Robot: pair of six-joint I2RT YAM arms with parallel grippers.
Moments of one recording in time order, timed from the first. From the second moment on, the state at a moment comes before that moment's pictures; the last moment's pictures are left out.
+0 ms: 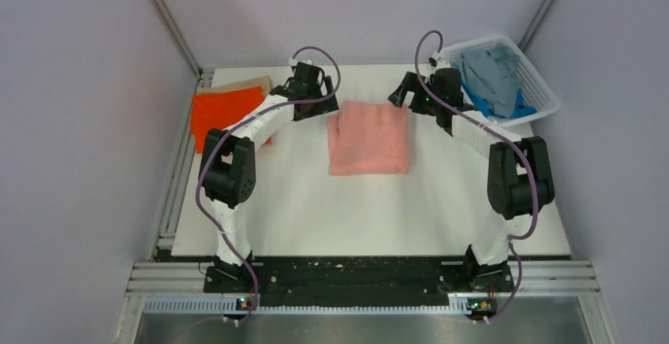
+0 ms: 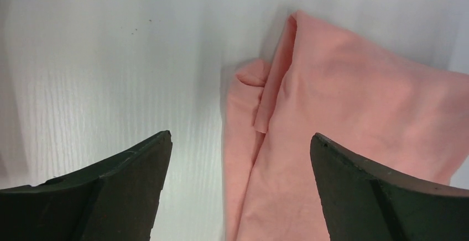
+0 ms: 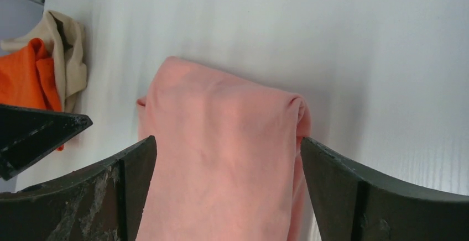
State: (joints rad) left arm -0.41 2.01 1.63 -0.43 -0.11 -0.57; right arm 0.21 1.82 1.24 0.07 -0.24 0.46
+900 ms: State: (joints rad) left arm -0.42 2.12 1.56 -0.35 0.25 -0.57; right arm 0.21 0.94 0.72 0.03 -0.03 0.41
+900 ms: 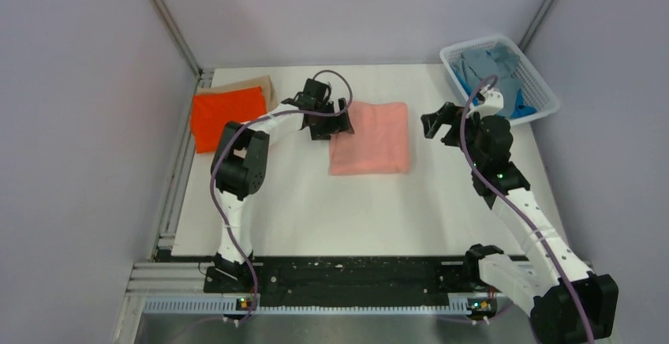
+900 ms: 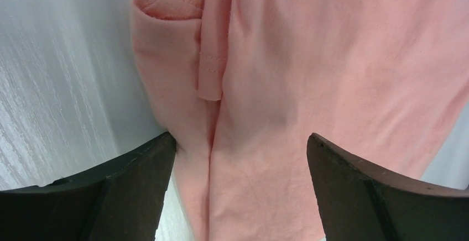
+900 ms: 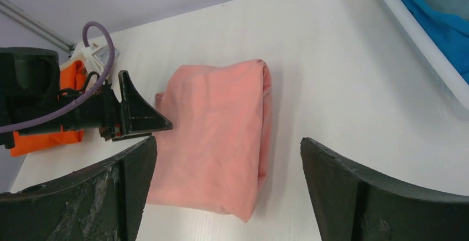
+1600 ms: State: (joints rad) left arm -0.62 2.32 1.87 -0.52 -0.11 -0.56; right arm 0.21 0.94 0.71 -0.01 0.02 0.38
